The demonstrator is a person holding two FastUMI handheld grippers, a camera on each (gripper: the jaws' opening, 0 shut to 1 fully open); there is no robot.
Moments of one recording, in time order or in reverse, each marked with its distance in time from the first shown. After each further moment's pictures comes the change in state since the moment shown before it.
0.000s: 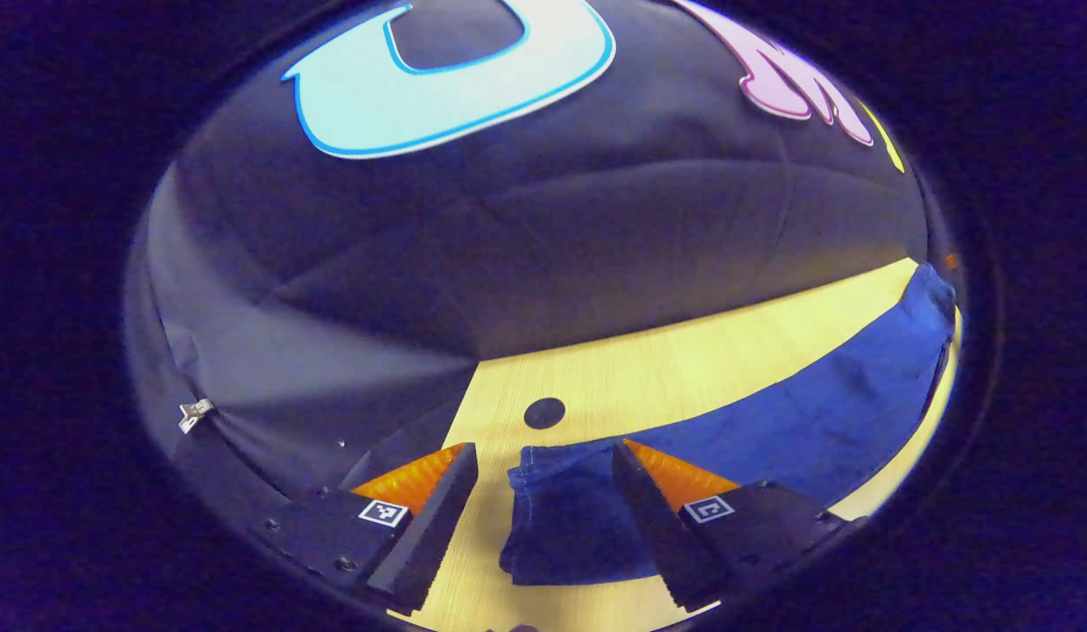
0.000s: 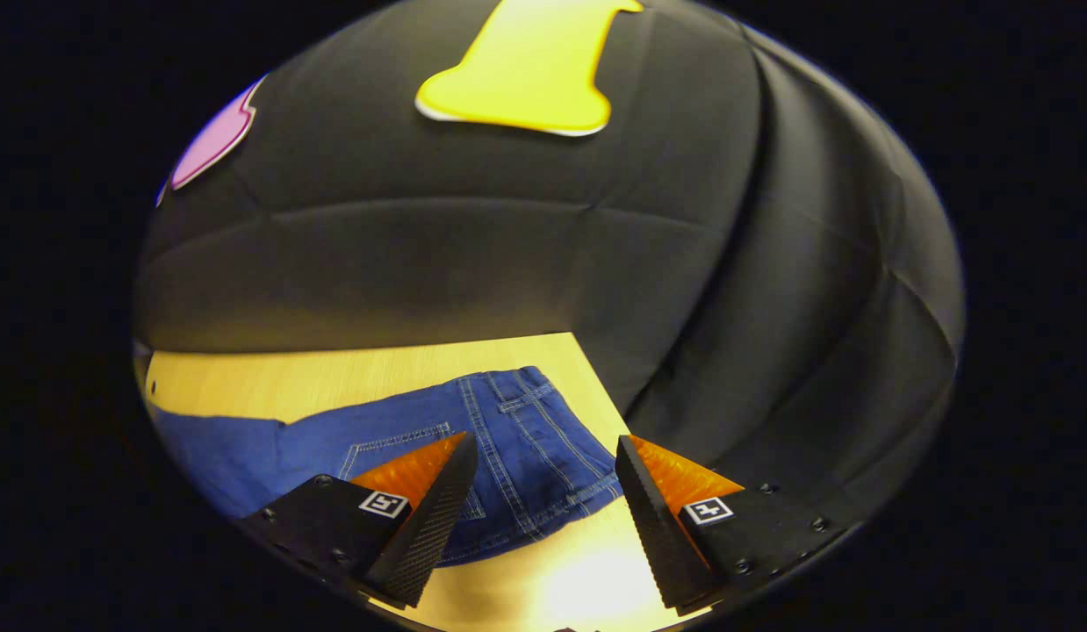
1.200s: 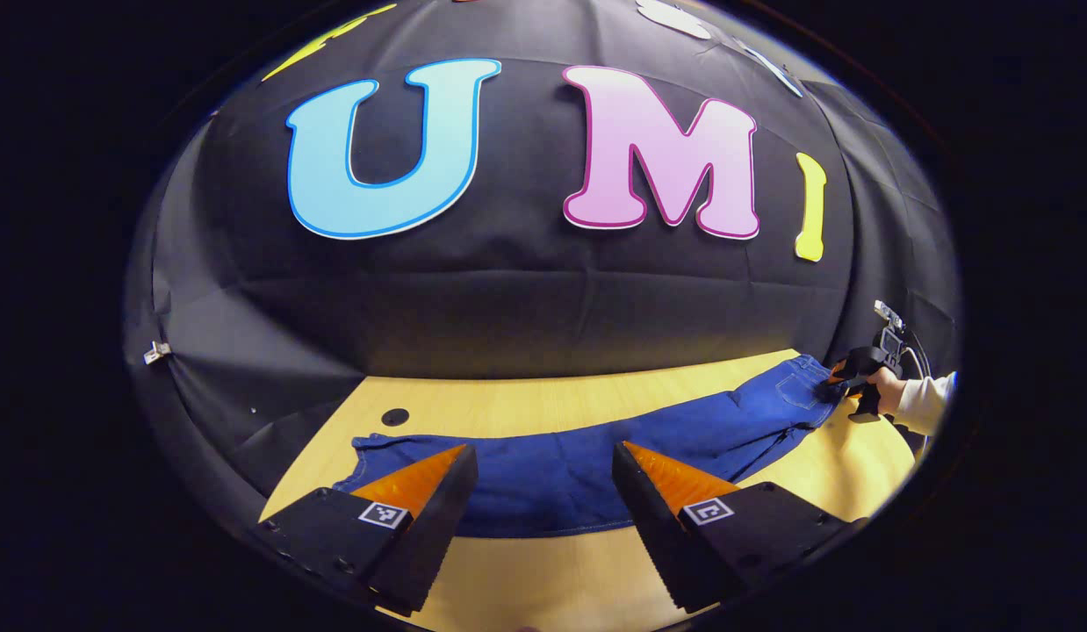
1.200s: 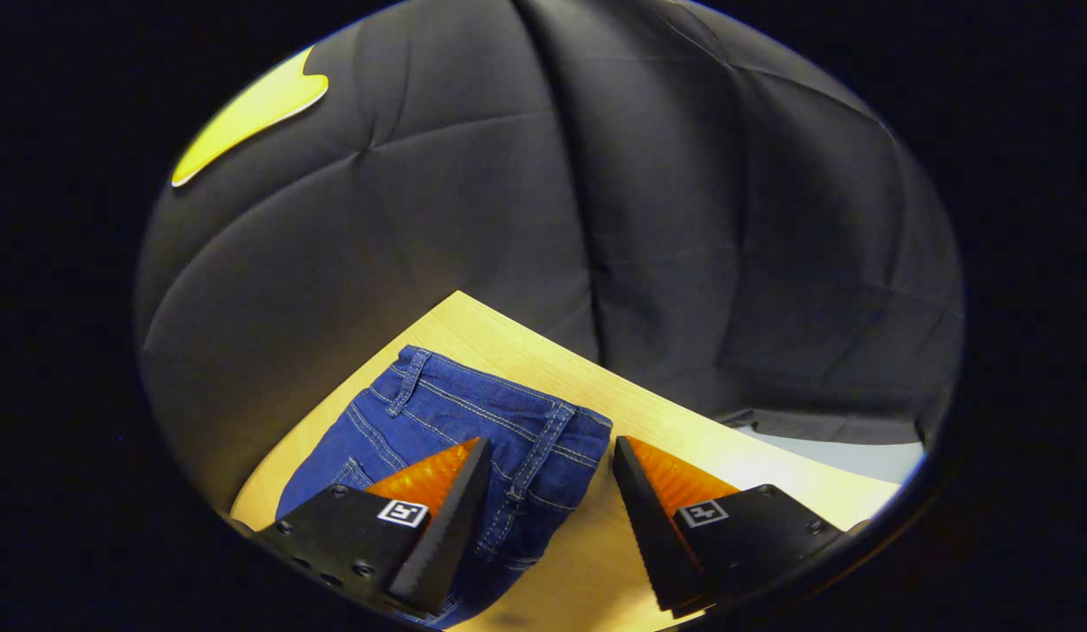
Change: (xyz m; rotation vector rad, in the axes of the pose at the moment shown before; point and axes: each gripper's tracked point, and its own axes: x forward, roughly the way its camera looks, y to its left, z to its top) left arm -0.153 -0.166 0.034 -0.198 -0.103 -0.290; right arm 0.074 -0.038 -0.083 0.535 0.113 -0.155
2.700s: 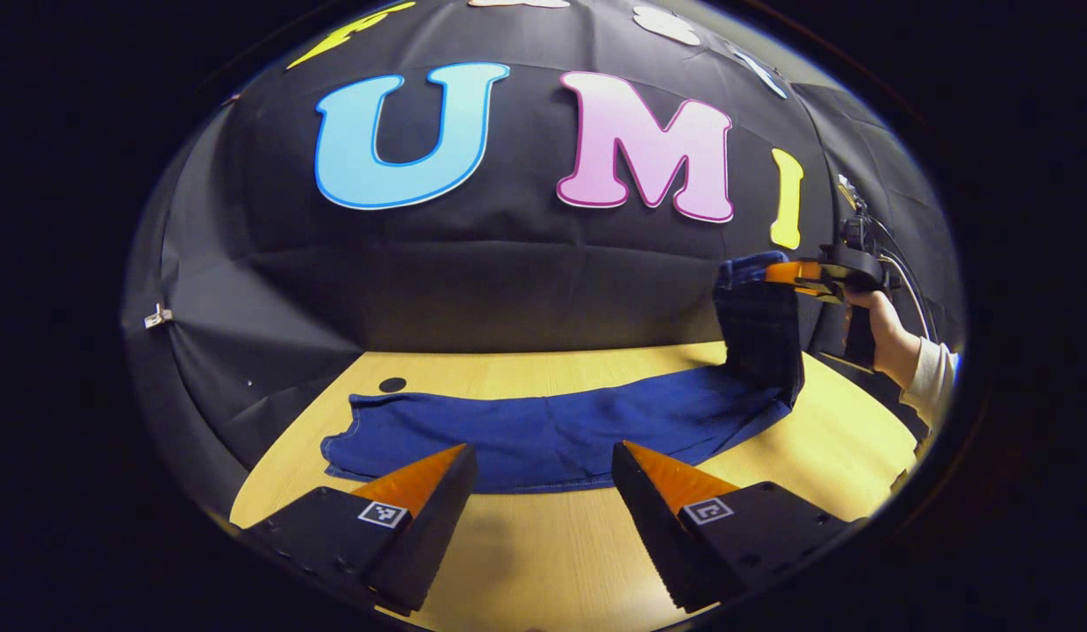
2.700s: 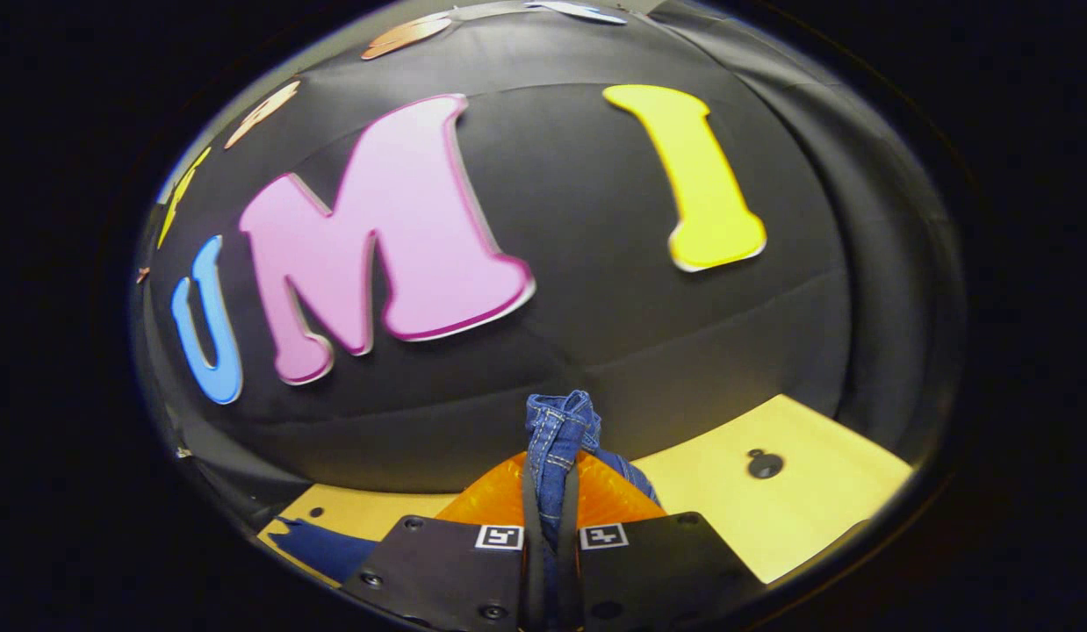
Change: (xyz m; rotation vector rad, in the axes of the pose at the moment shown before) left arm -0.050 0.011 -0.071 -0.042 -0.031 -0.019; right arm -0.099 0.060 0.030 -0.250 -0.307 0.791
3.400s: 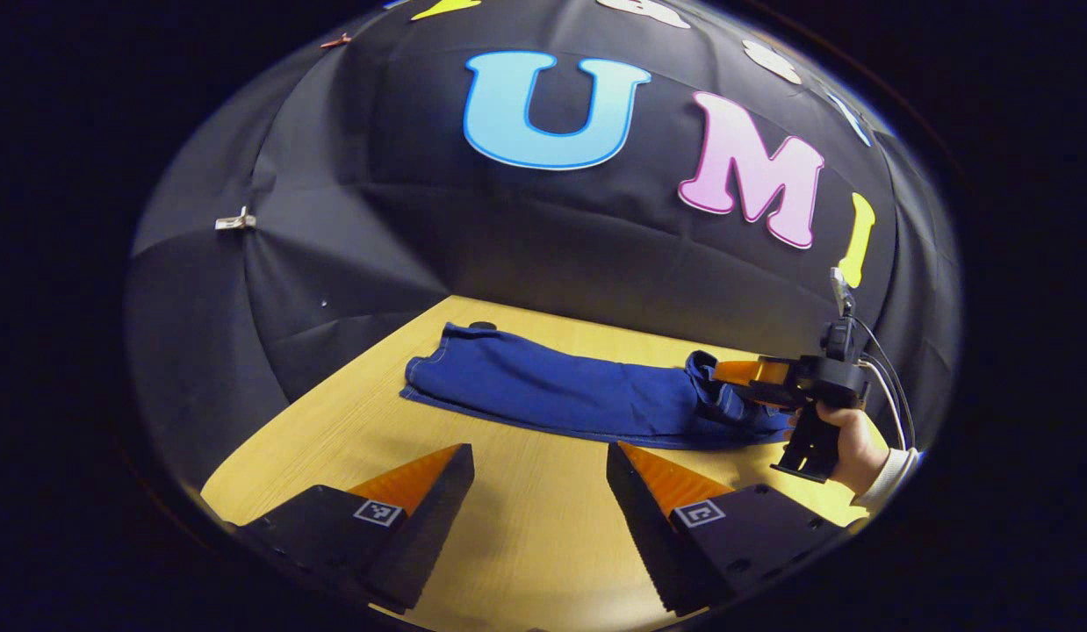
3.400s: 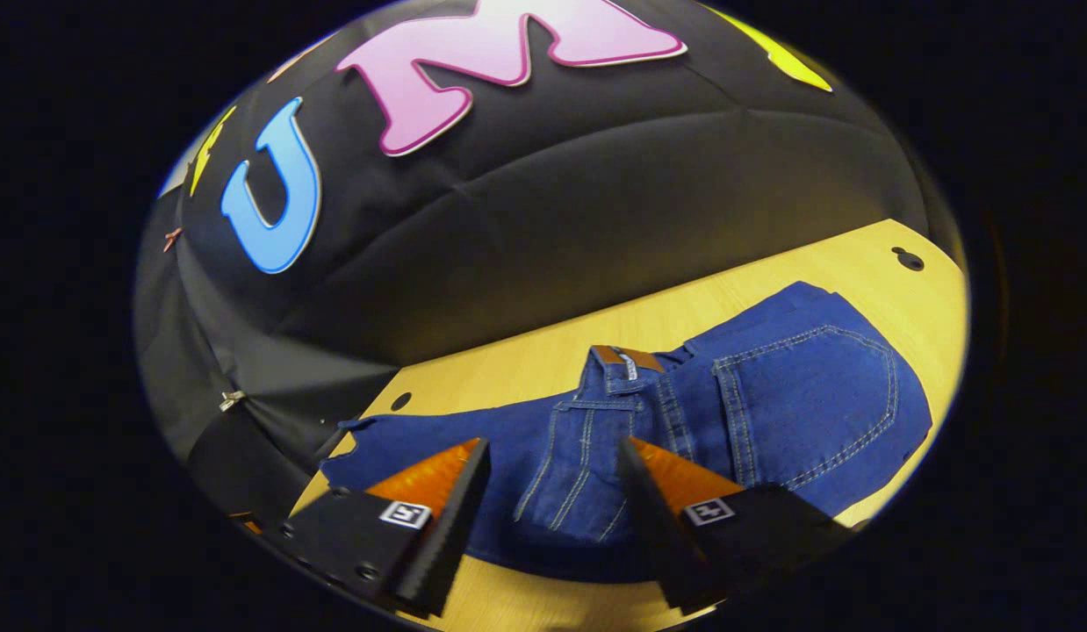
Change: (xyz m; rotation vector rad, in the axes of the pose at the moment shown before) left arm -0.055 0.095 -0.058 -0.223 0.040 0.167; right arm -0.009 -0.012 -0.033 0.051 0.393 0.198
